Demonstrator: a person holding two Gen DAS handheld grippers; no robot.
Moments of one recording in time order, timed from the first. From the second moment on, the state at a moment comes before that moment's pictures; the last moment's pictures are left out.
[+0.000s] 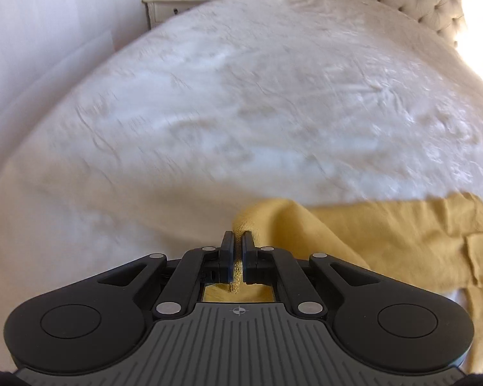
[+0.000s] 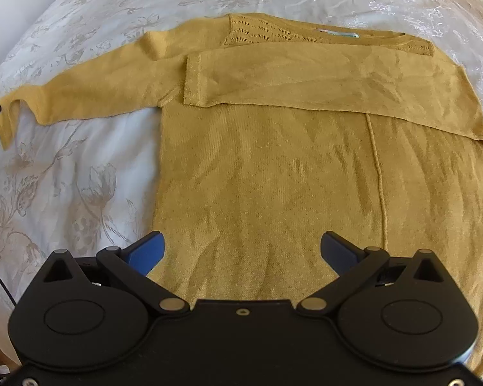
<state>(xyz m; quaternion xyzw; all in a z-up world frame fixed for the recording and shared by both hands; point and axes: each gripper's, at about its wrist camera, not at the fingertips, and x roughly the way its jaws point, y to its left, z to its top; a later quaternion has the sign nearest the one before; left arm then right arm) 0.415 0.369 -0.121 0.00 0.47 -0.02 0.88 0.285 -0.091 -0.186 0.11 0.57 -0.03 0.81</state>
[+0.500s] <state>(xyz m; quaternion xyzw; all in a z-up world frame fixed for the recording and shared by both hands) 0.445 0.393 -0.138 -0.04 0.48 -0.02 0.88 0.291 -0.087 -0.187 0.11 0.57 -0.04 0.81</state>
